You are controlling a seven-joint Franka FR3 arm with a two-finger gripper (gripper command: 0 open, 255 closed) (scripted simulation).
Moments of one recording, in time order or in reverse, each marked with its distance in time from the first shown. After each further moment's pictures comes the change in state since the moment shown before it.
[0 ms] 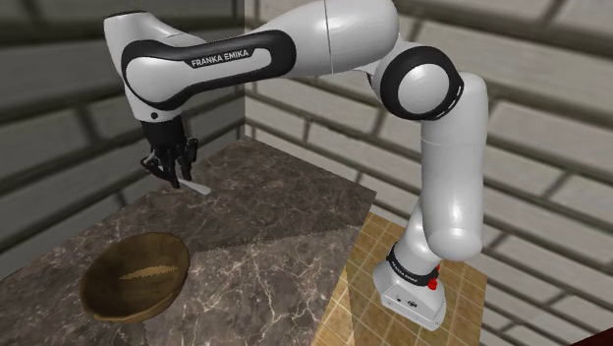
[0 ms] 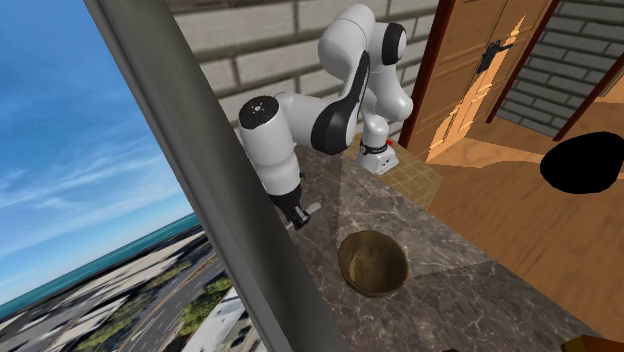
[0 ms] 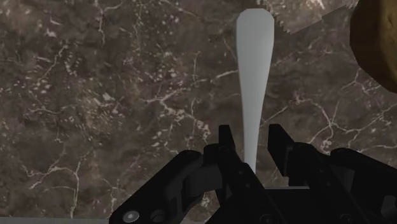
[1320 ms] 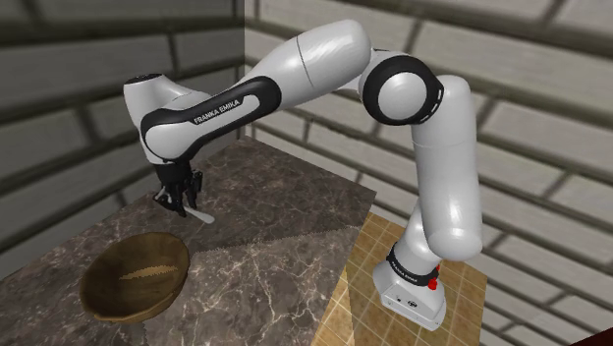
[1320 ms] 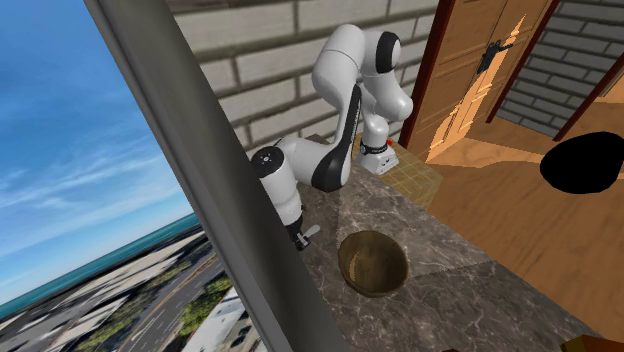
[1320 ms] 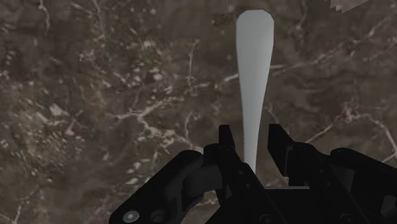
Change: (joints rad) arm 0.004 0.085 -0.013 -0.144 -0.023 0.227 0.006
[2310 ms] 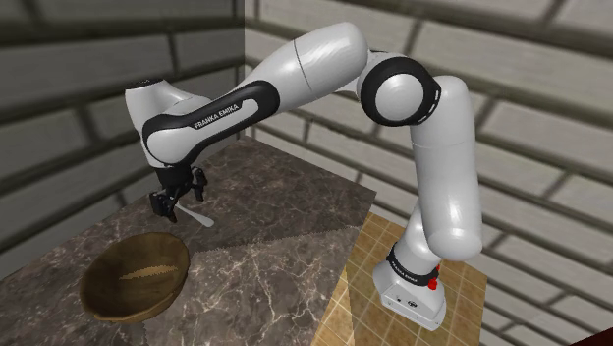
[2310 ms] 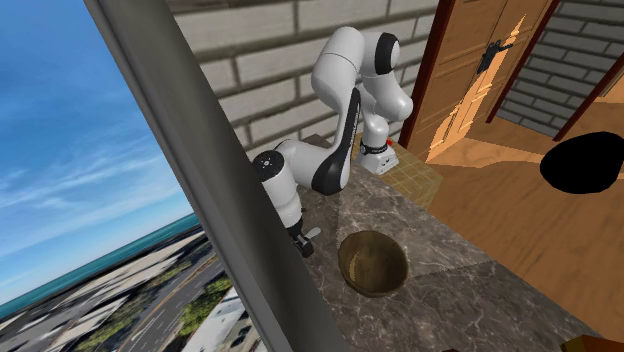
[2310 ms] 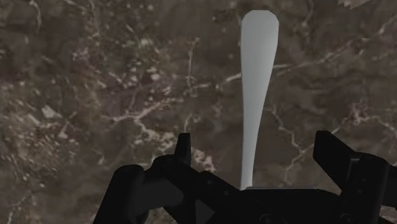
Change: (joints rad) arm 0.001 0.013 -0.002 -0.008 -0.003 0.020 0.001
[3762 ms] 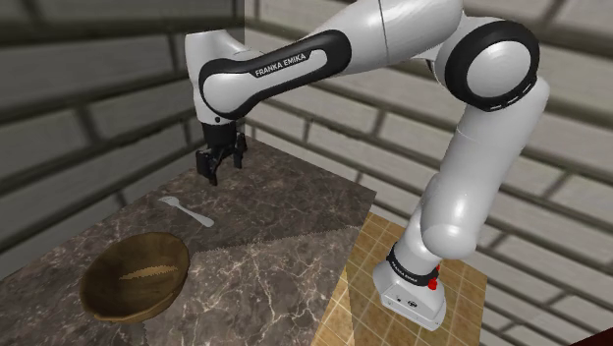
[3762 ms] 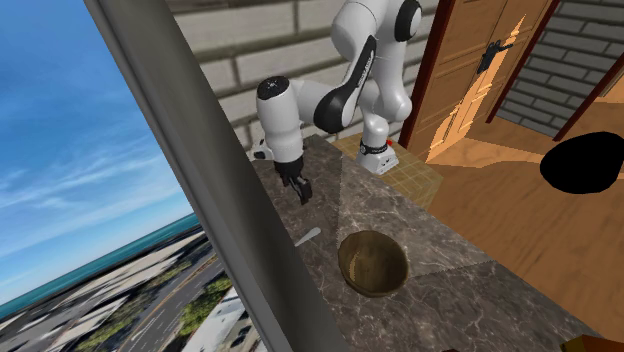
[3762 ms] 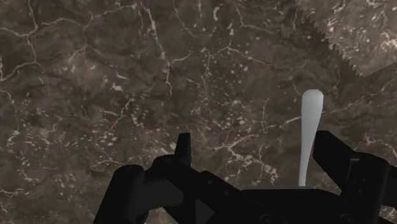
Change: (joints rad) arm -0.114 -0.414 -0.023 -0.324 0.093 -0.036 -0.110
